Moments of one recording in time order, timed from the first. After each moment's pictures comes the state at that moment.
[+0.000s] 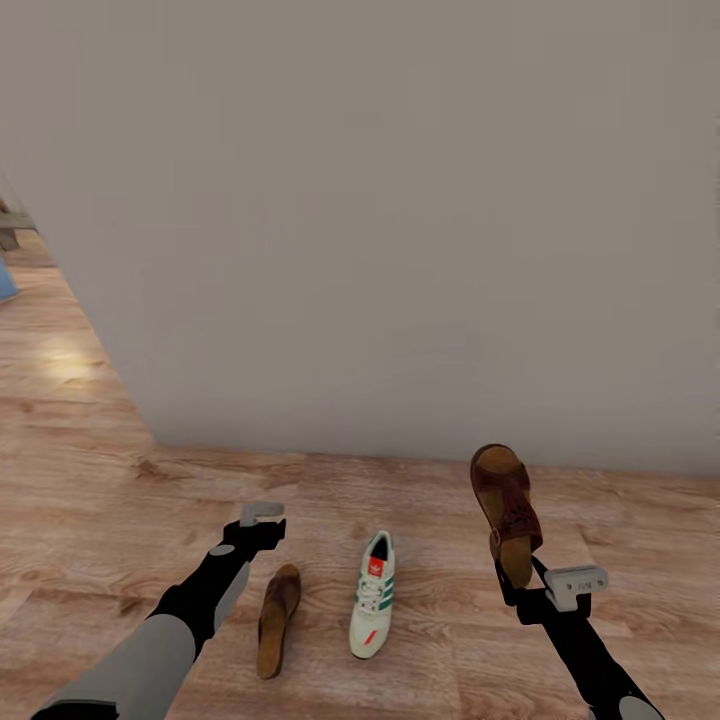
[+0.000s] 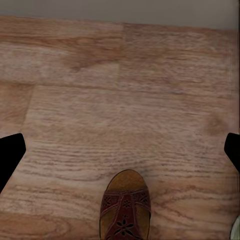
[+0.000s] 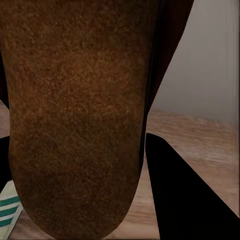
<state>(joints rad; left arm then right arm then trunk) -0.70 -0.03 -0.02 -0.45 0.02 0.06 0.06 0.02 0.00 -0.22 -1.47 0.15 -0.04 0.22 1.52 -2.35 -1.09</state>
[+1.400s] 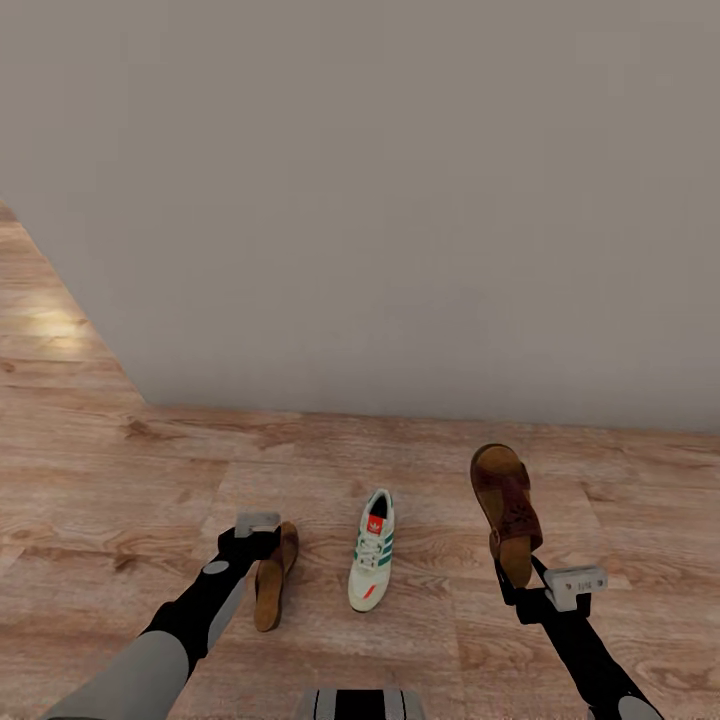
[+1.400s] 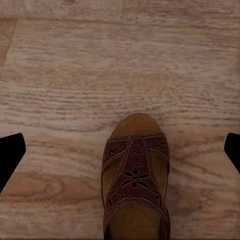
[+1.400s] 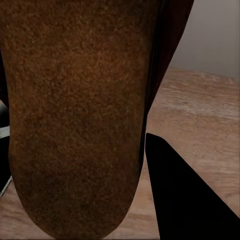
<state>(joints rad) -0.66 -0.02 -0.03 -0.43 0.02 -0.03 0.06 0.02 0.01 -0.22 -1.47 0.15 -0.04 0.22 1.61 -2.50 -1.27</state>
